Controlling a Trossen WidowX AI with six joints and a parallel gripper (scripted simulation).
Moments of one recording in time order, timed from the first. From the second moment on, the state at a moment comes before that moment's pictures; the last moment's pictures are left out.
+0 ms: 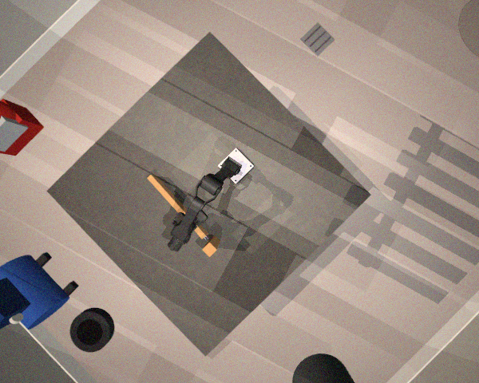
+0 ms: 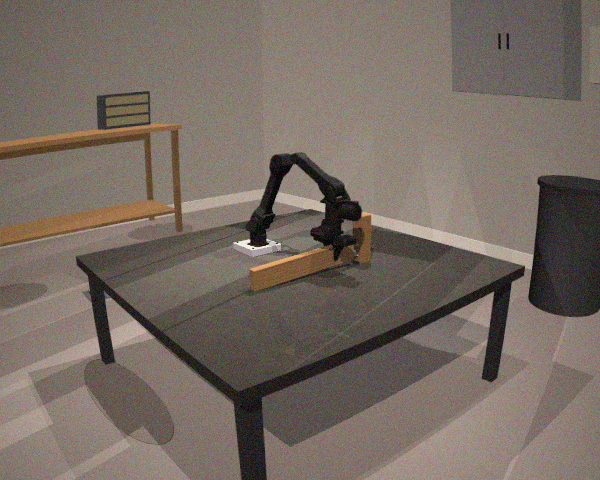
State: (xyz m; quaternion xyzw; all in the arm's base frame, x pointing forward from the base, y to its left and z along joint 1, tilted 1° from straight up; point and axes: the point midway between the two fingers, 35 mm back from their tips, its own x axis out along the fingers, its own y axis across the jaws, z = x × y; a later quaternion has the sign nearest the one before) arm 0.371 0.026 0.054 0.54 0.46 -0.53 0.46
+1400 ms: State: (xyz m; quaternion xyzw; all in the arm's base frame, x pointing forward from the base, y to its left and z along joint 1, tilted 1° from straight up) arm 0.371 0.030 0.056 0.54 0.46 -0.53 0.46
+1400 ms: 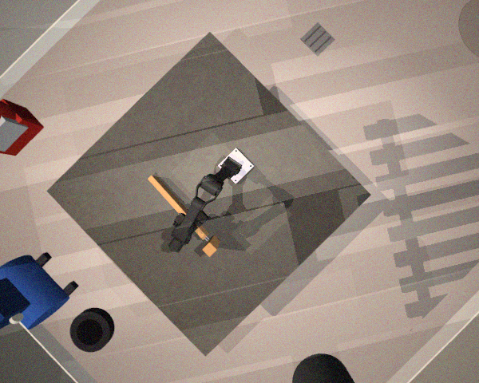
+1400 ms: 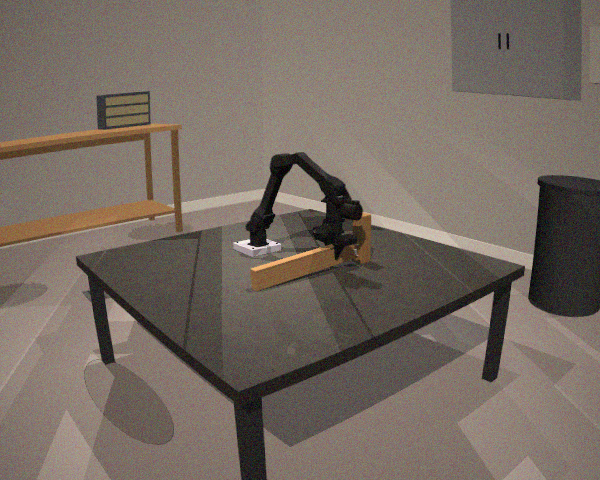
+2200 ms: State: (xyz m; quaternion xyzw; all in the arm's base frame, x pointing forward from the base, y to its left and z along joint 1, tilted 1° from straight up) arm 0.371 0.033 0.055 0.54 0.46 -0.53 0.46
